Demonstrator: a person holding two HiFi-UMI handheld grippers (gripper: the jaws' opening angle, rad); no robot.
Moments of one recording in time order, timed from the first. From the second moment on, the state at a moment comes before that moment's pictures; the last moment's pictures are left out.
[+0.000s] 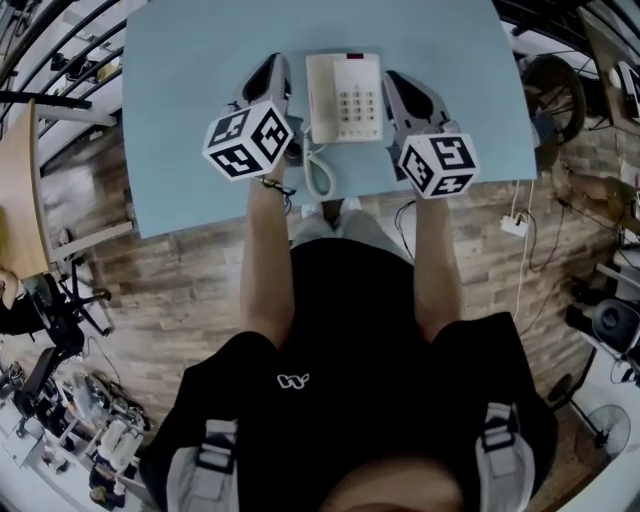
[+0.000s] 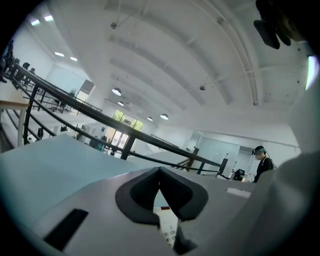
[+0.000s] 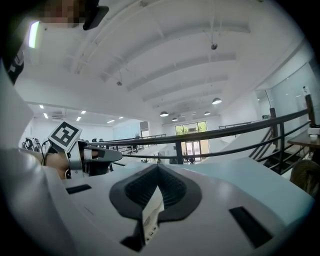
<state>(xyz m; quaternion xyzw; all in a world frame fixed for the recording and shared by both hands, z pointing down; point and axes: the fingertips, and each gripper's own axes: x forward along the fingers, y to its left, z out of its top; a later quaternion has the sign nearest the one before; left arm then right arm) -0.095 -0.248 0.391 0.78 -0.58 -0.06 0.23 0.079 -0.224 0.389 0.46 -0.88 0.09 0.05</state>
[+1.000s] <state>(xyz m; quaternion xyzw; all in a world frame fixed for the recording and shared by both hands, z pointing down) -0.089 -0.233 0.292 0.77 -0.64 -0.01 0.02 0.053 -0.235 0.306 0.46 -0.89 -0.01 0.02</state>
